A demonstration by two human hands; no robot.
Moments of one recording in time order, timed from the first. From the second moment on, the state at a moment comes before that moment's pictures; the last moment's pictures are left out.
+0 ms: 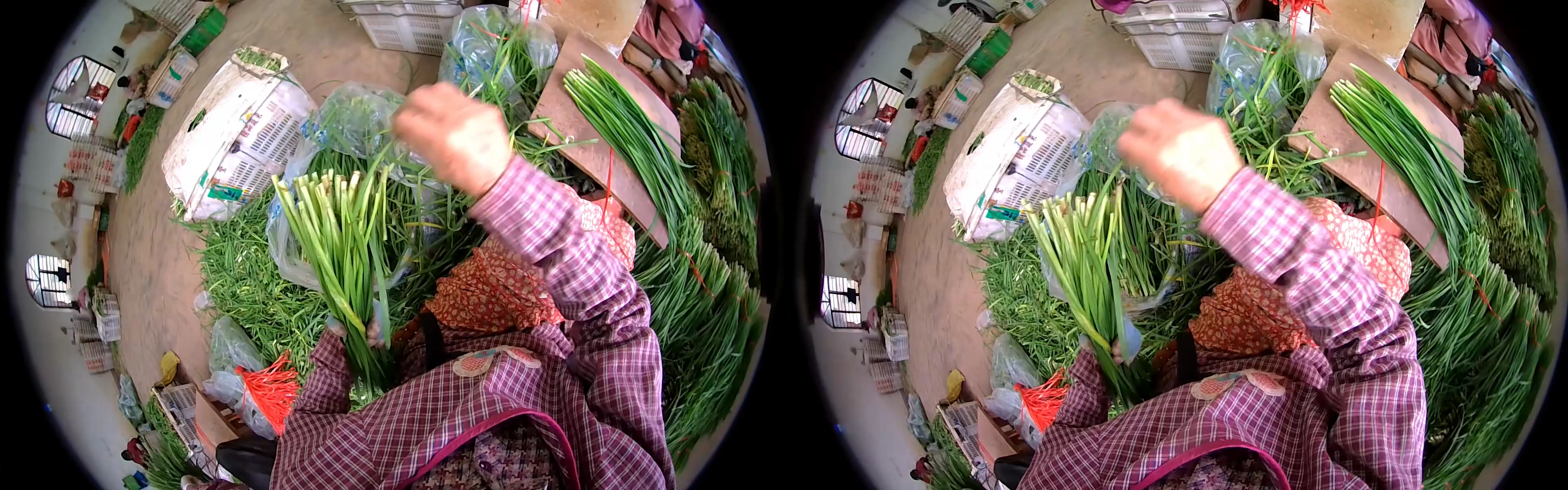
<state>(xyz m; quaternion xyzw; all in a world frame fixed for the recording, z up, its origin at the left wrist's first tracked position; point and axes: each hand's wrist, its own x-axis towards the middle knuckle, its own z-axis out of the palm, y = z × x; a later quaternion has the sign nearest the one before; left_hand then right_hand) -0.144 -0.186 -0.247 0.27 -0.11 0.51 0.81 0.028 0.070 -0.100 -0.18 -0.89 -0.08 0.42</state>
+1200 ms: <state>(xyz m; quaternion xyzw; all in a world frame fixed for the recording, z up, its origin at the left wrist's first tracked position) -0.117 -0.168 -0.206 0.29 -0.01 0.55 0.78 0.040 0.005 -0.094 -0.22 -0.77 0.47 0.38</state>
